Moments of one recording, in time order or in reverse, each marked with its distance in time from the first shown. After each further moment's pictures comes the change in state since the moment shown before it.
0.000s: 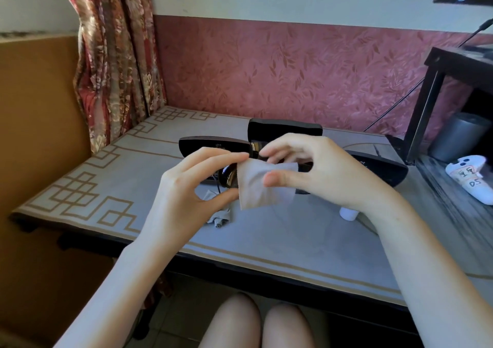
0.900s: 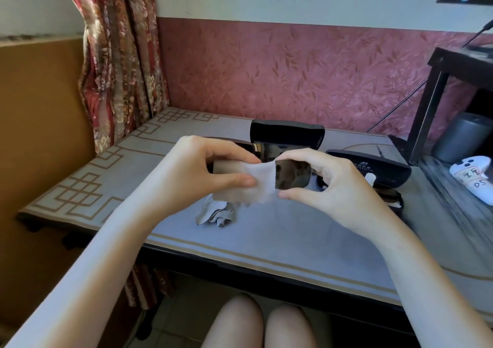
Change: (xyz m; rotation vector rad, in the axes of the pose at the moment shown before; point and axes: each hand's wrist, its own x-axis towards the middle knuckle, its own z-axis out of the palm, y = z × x) left_hand 0.038 0.012 -0.021 -0.228 -0.321 -0.381; right_hand -0.019 0.025 0.016 -0.013 0.156 0.023
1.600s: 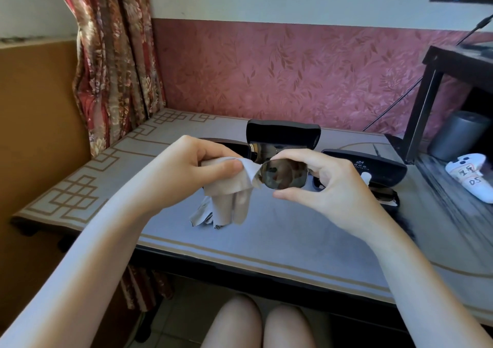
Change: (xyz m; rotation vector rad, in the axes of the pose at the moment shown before) left_hand 0.002 0.006 -0.008 -0.073 -0.114 -0.169; right_hand -0.002 0.003 0.000 0.131 0.045 -0.105
